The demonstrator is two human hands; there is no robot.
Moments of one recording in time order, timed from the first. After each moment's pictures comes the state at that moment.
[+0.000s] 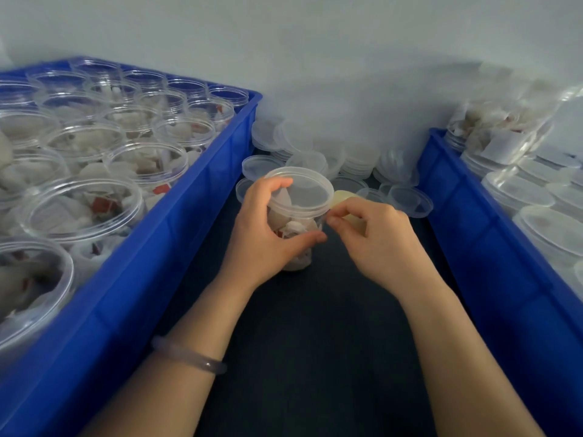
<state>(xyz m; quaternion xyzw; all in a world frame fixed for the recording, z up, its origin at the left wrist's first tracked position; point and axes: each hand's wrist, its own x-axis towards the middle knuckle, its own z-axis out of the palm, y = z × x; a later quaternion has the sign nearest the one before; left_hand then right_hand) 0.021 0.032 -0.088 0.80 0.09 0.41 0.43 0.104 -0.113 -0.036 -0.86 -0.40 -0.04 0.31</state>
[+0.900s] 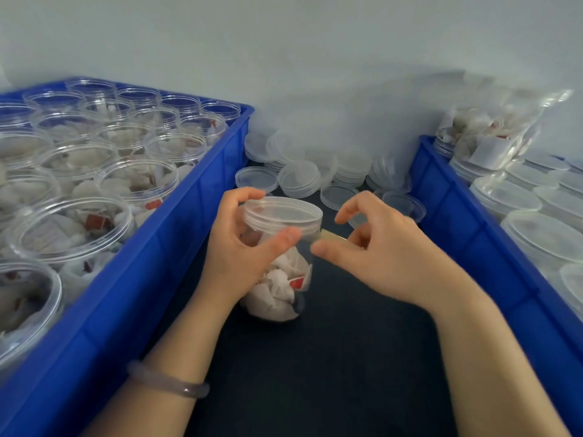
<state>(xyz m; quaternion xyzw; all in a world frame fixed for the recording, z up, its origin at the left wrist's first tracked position) 0.004 0.028 -0.070 0.69 0.11 0.39 0.60 0.091 -0.134 0.004 -0.88 -0.37 0.11 0.29</state>
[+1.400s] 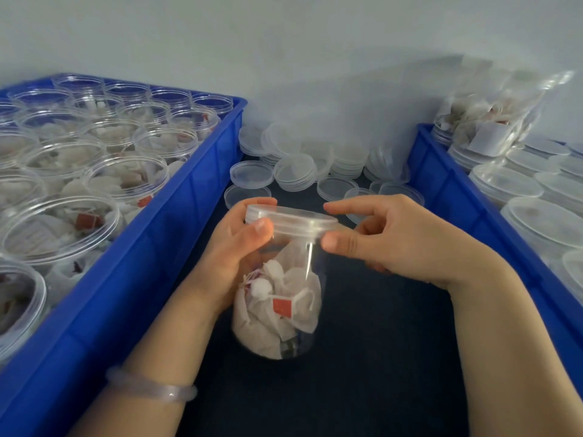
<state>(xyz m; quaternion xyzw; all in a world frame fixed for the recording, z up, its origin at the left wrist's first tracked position) -0.006 0.027 -0.067 0.59 0.05 0.20 0.78 0.108 -0.145 0.013 -0.82 -0.41 0.23 0.33</state>
